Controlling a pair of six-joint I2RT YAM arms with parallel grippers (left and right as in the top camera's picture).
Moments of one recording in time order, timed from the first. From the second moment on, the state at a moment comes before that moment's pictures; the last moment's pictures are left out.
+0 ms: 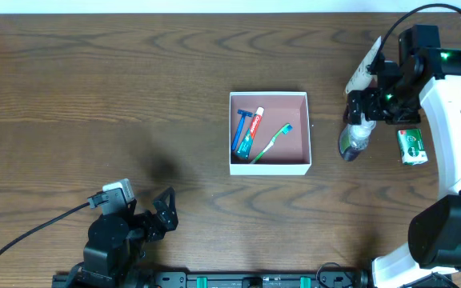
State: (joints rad) left arm -0.30 0.18 0.47 -0.87 -0.04 -0.59; right arm -0.05 1.75 1.63 -1.32 -0.16 -0.07
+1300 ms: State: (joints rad) left arm -0.30 0.18 0.47 -0.87 -0.04 -0.59; right arm 0.02 1.75 1.56 -1.24 0.00 -0.05
